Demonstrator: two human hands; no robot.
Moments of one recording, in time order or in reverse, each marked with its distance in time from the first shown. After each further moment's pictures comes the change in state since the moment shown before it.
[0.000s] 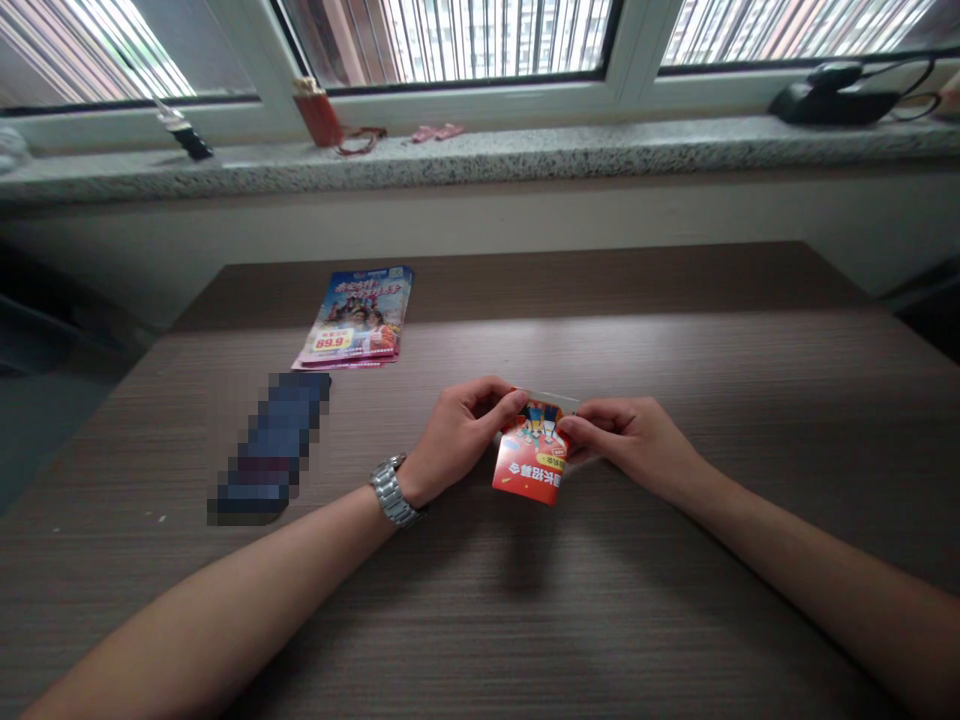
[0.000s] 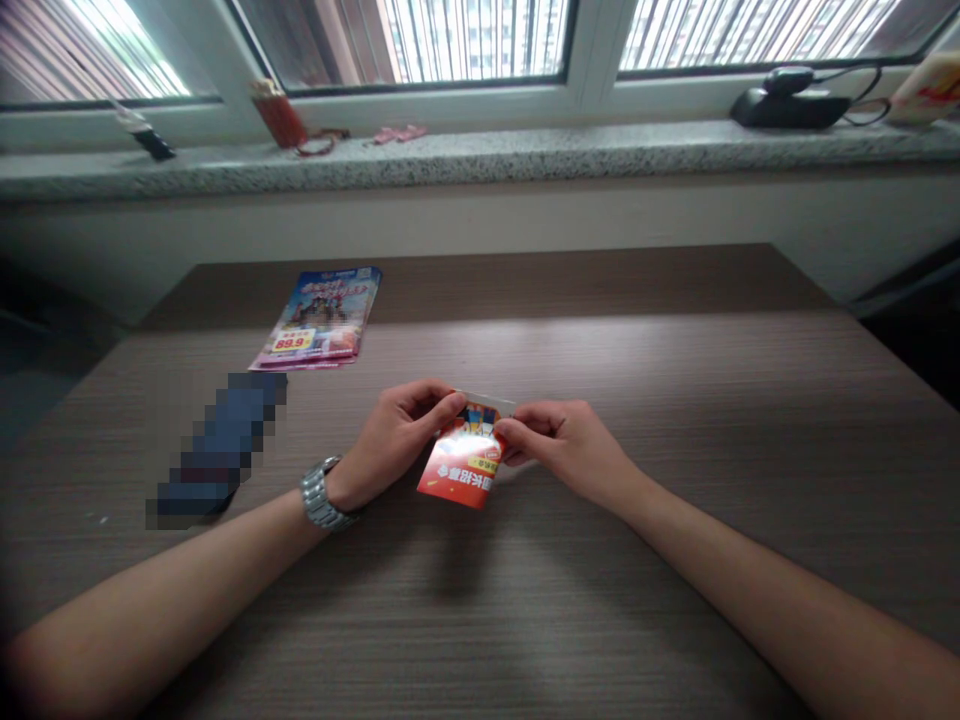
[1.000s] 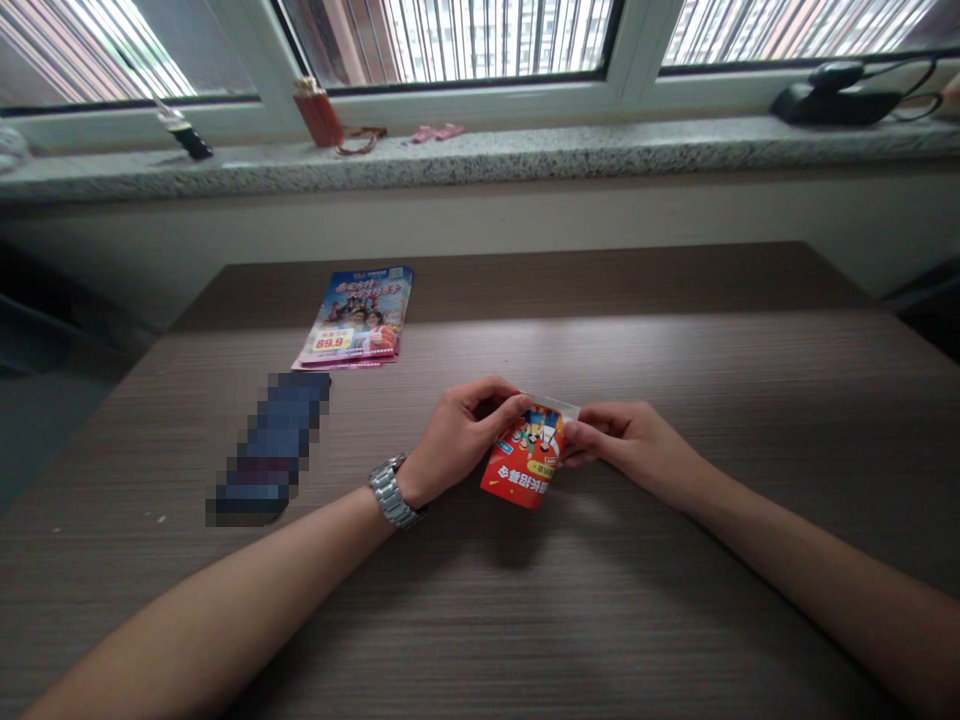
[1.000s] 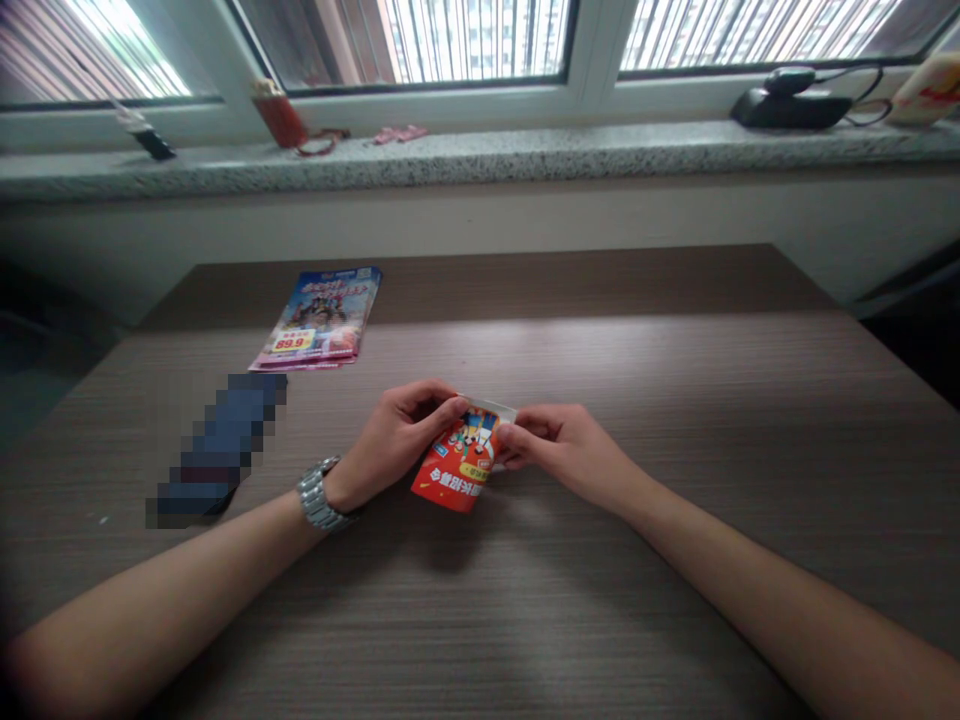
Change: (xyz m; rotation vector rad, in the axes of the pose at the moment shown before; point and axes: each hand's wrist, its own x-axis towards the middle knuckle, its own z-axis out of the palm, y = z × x) left_hand -0.001 0.004 0.000 0.024 -0.031 0.019; right_hand -0.001 0.002 0.000 0.084 -0.083 0.007
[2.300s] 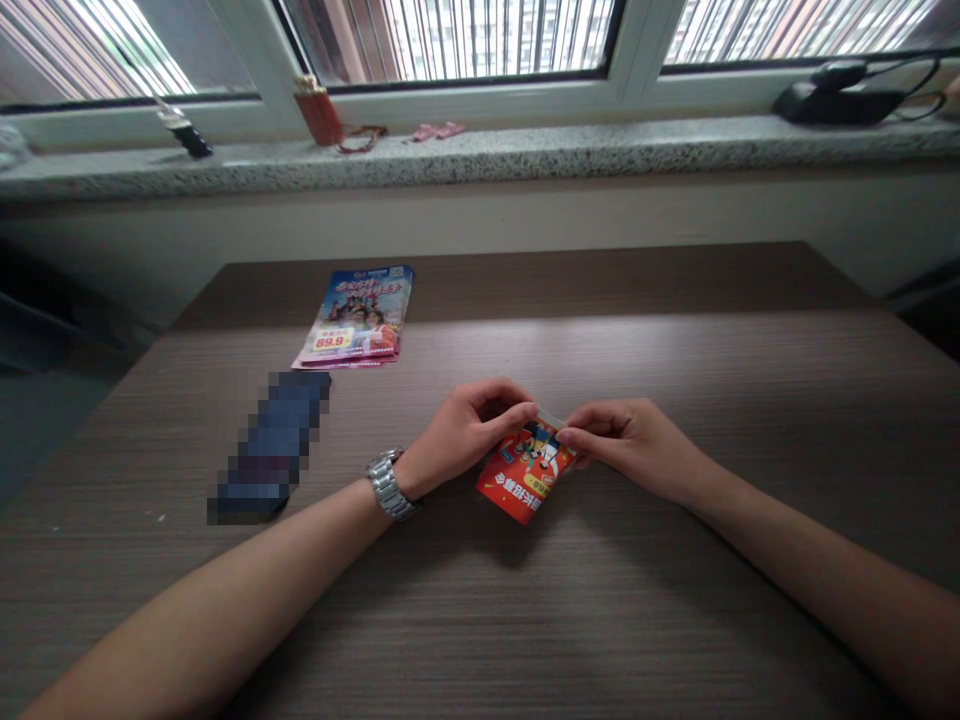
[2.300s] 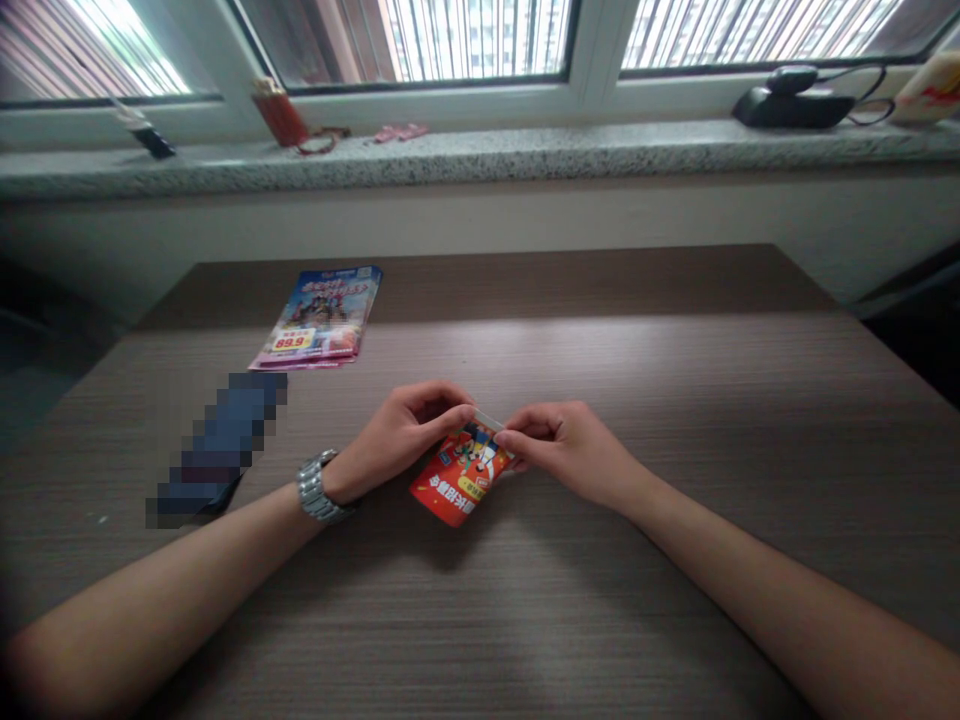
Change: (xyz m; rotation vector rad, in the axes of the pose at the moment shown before) left_hand 0.005 0.002 -0.005 0.060 -0.135 0.024; right_hand 0.001 -0.003 -0.003 -0.159 0.029 -0.014
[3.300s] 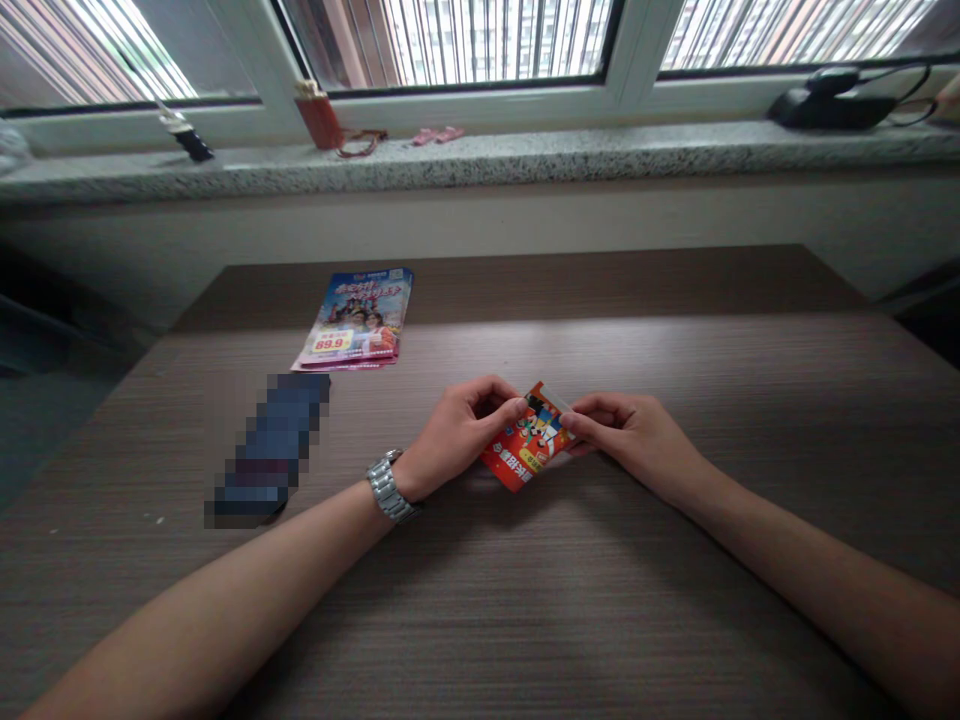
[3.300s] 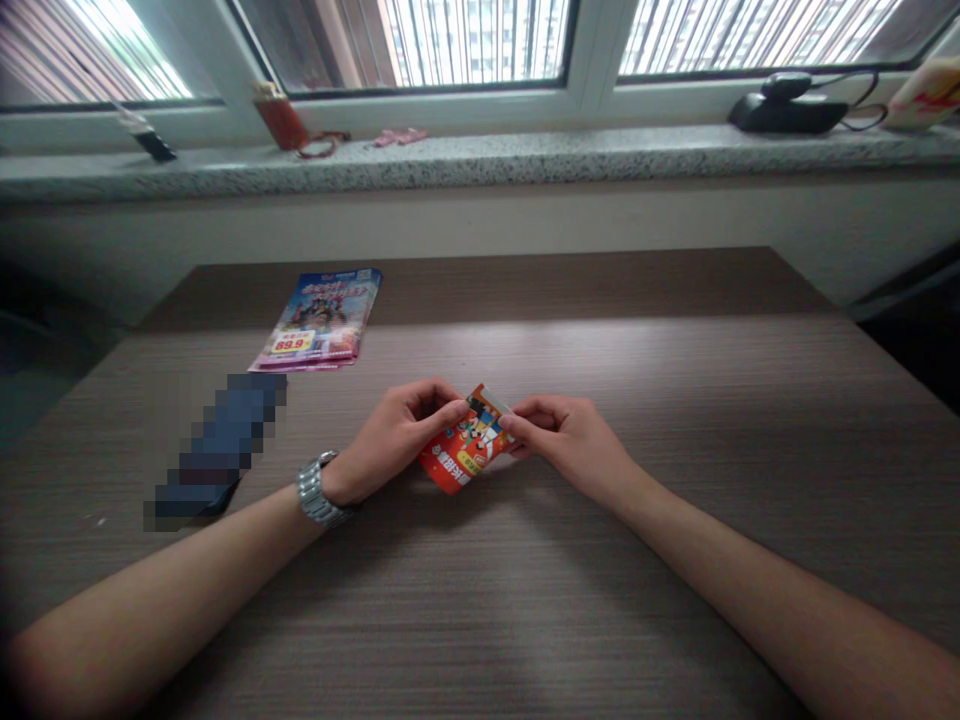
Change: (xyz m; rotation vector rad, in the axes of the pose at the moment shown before) left_hand -0.002 0.000 0.001 -0.065 0.067 -0.106; right_hand 0.003 -0.002 0.003 0.113 0.153 0.046
